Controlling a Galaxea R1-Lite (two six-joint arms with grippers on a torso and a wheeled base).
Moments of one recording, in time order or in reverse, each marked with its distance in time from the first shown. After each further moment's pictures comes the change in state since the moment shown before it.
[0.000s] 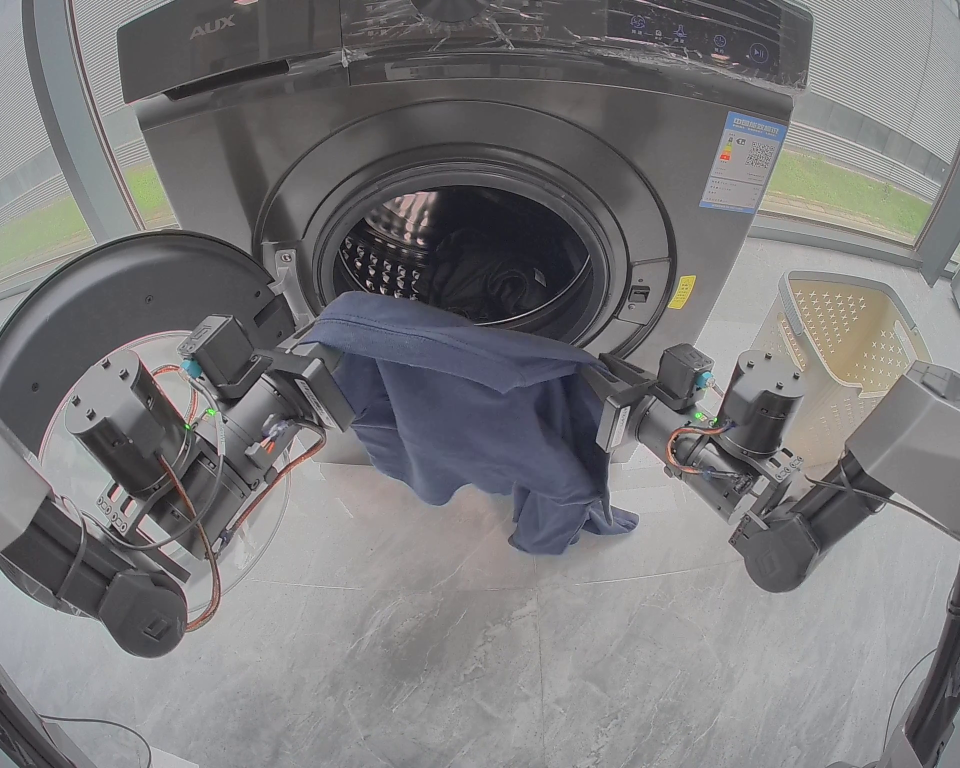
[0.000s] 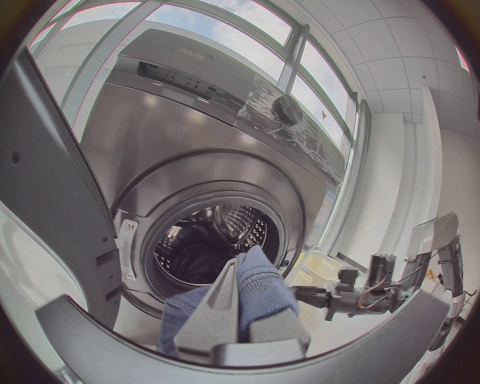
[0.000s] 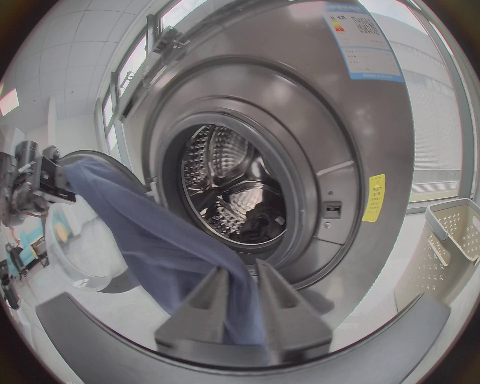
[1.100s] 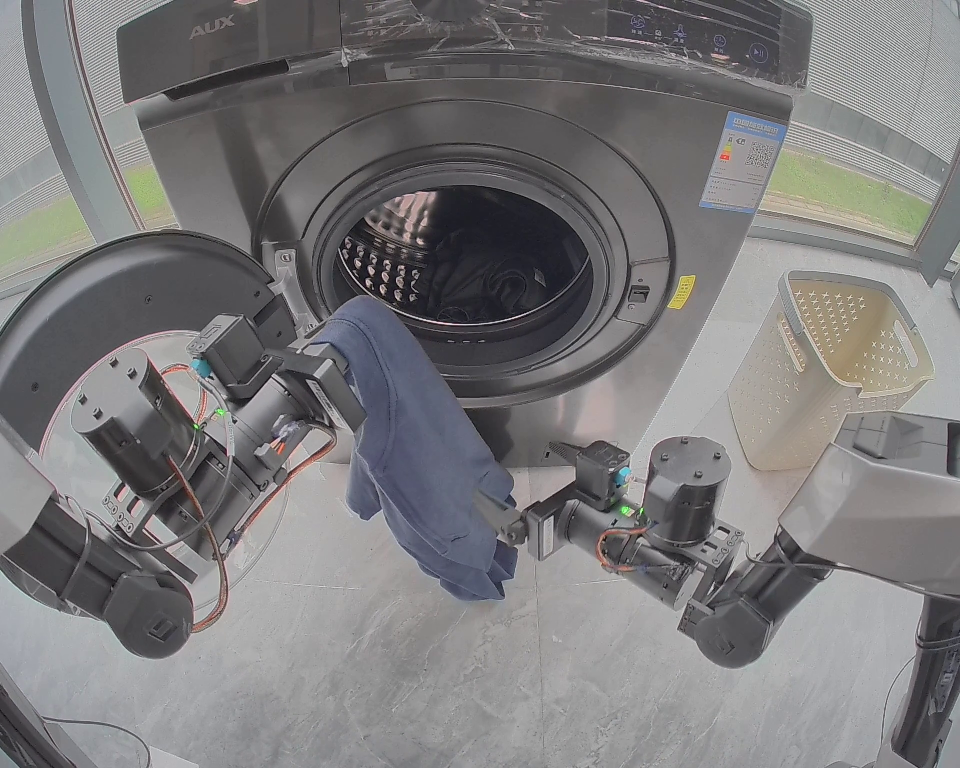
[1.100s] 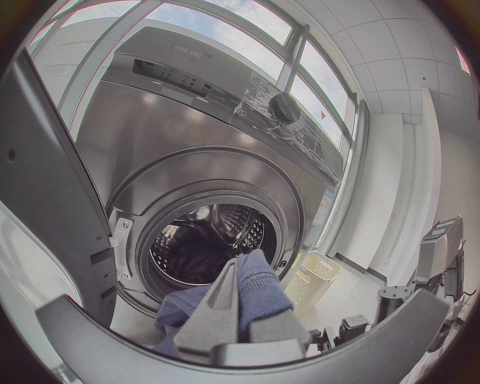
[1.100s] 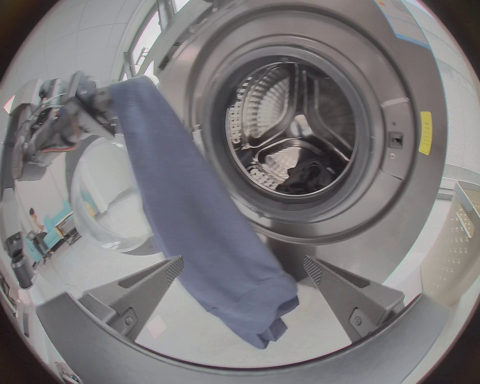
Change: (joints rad) left arm -0.022 0.006 -0.014 0.009 0.006 -0.001; right arm 0.176 0.099 0.087 0.005 -0.012 -0.023
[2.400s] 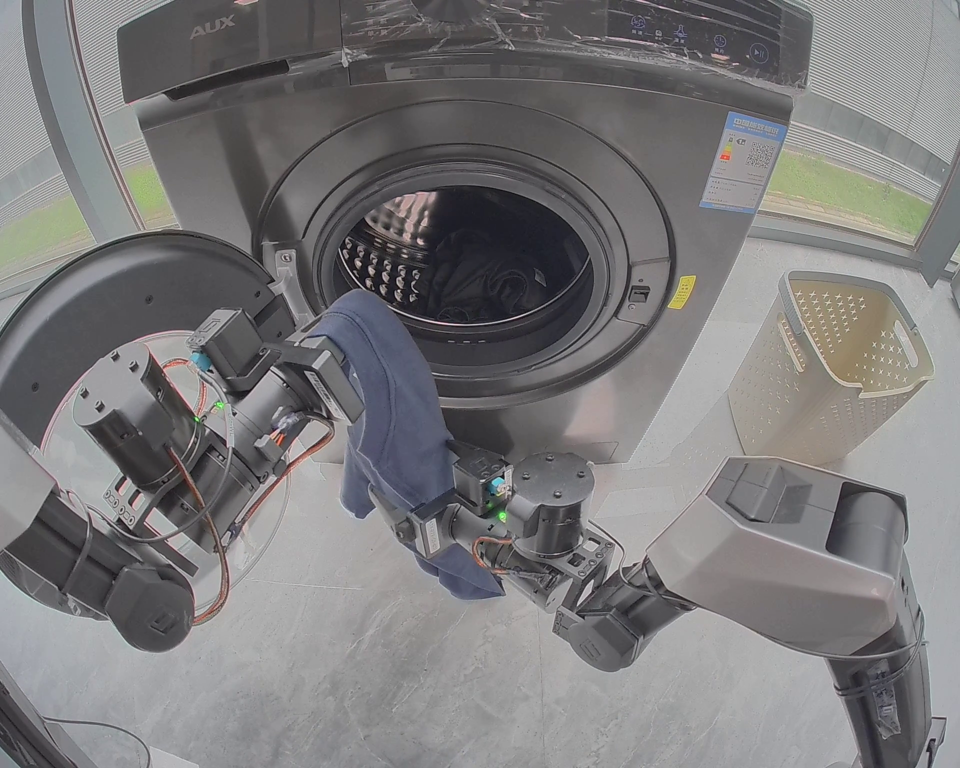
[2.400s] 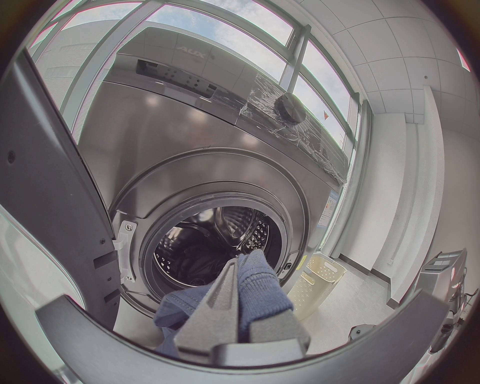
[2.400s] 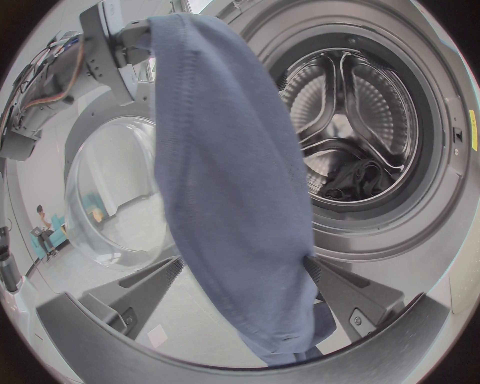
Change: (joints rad) left arm 0.011 0.005 -0.020 0.008 0.014 0.000; right arm 0.123 0.262 -0.437 0.090 -0.056 -0.017
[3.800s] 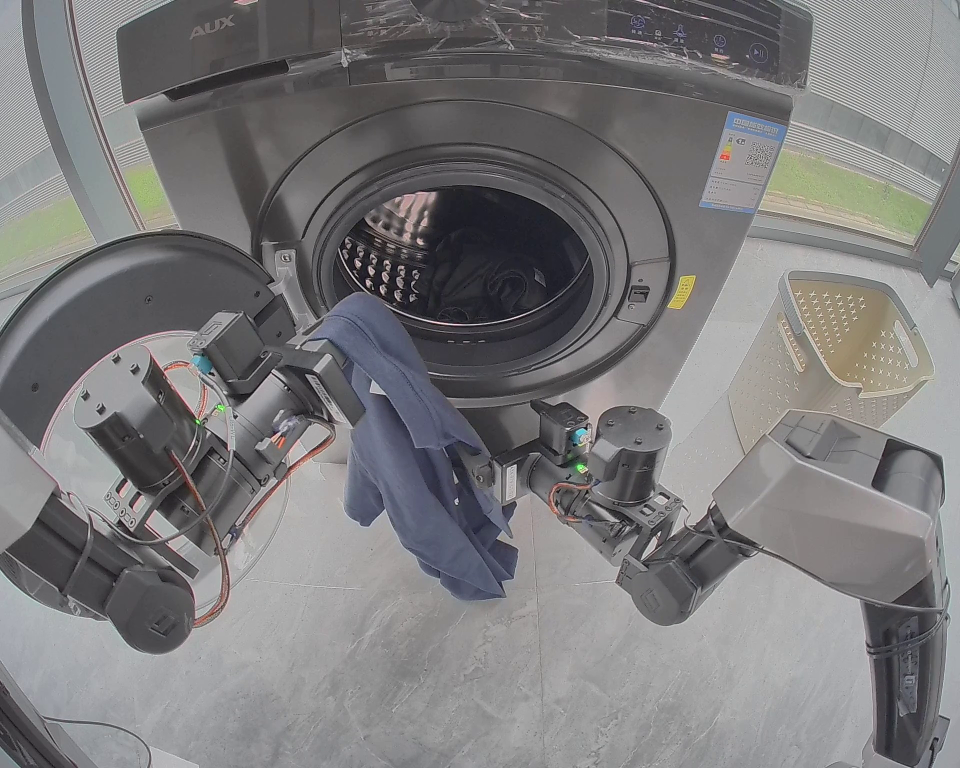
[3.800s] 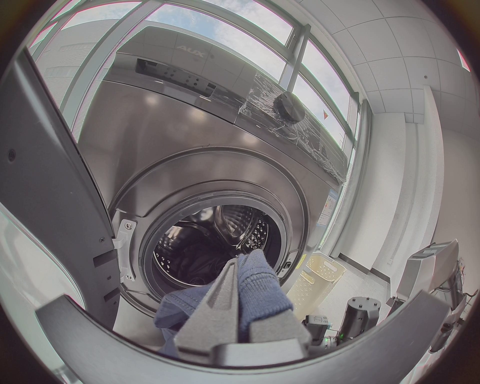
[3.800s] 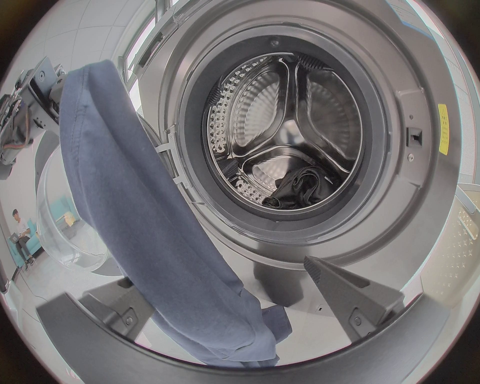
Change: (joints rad) left arm -0.002 0.001 0.006 -0.002 -0.001 0.001; right arm -0.153 -0.076 0.087 -0.029 -0.009 0.009
